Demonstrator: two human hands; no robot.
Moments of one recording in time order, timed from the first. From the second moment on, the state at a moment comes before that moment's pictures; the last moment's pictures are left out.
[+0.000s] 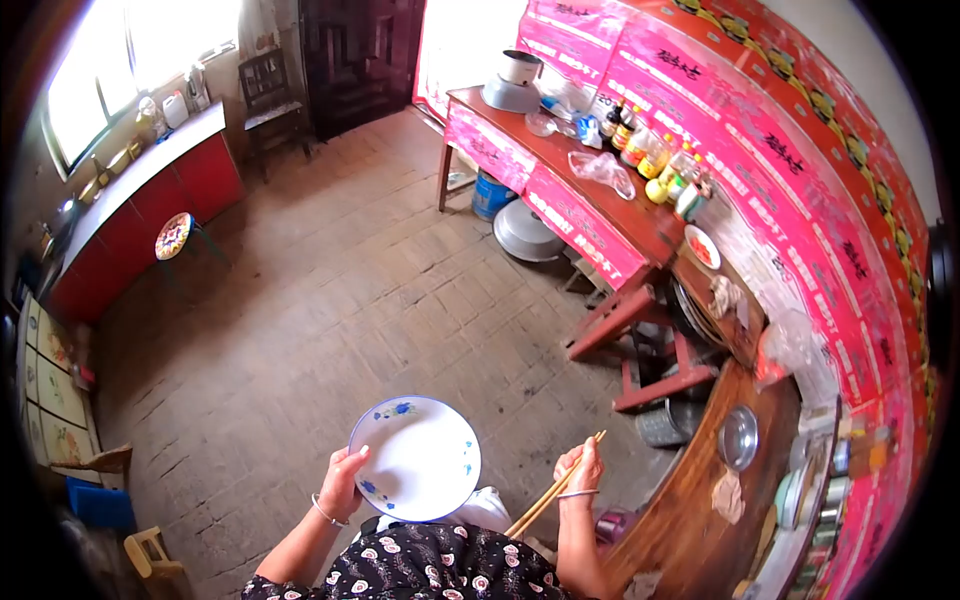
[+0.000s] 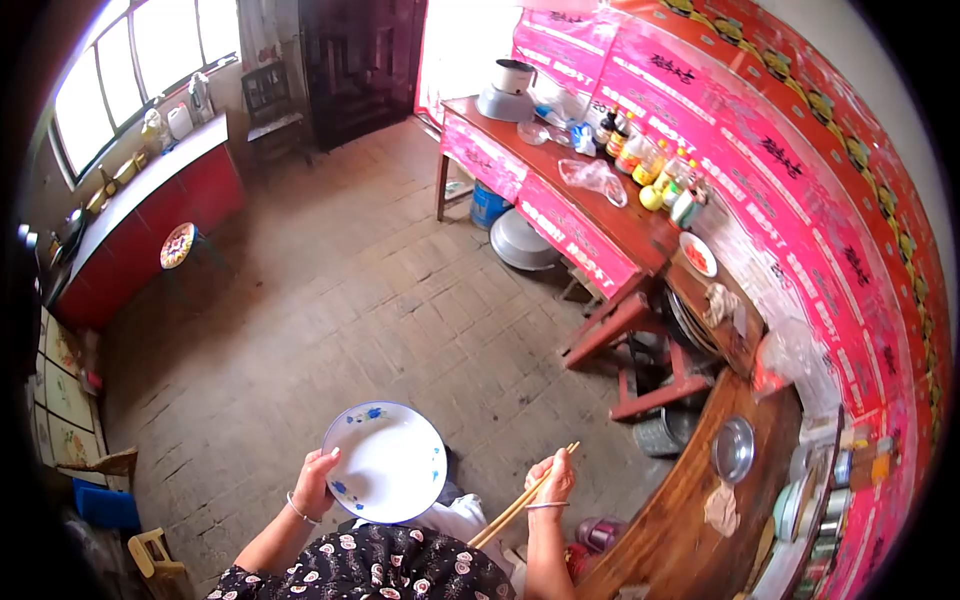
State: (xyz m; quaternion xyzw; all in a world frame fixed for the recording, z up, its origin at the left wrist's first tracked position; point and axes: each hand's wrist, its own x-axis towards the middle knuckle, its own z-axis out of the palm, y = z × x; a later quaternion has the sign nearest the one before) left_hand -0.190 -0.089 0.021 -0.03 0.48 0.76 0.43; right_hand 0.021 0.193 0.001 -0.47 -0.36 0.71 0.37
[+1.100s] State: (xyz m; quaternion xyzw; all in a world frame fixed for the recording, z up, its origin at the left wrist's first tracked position) left_hand -0.758 0.191 0.020 -0.12 0.46 0.82 0.31; right_hand -0.643 0.481 0.008 -0.25 -0.29 0.90 0.21
